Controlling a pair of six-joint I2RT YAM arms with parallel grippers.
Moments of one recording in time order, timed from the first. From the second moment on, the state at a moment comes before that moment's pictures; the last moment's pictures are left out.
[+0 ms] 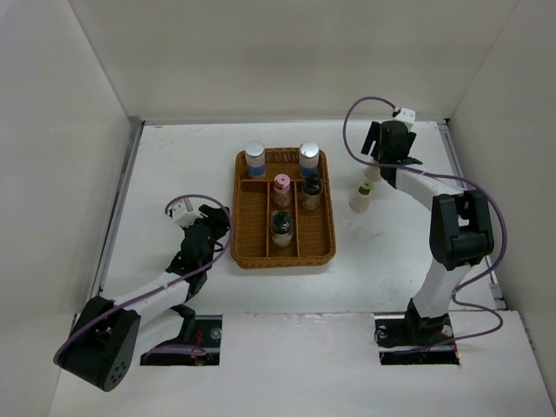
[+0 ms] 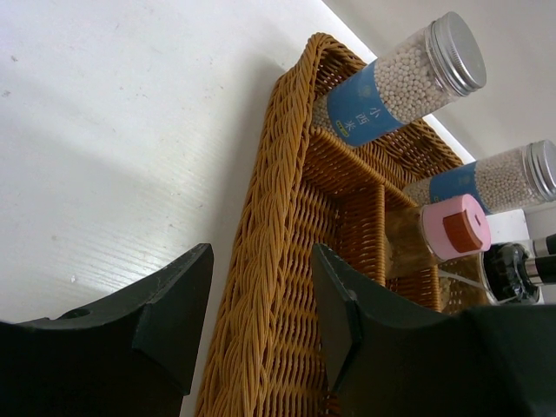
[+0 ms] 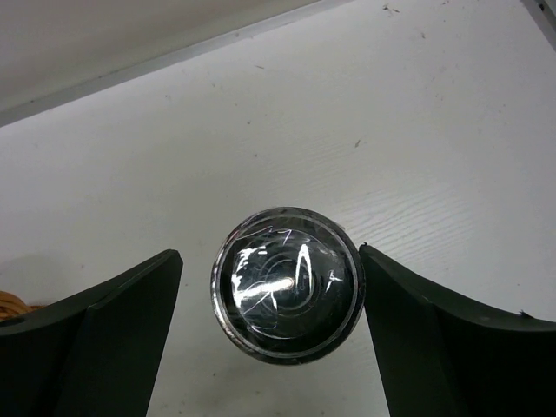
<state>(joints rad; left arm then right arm) -0.42 1.03 0.16 0.65 -0.44 -0.81 0.16 1.82 1.25 0.14 0.38 0.29</state>
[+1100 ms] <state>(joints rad) -0.42 1.03 0.16 0.65 -0.44 -0.81 0.46 1.17 0.96 0.16 0.43 0.29</state>
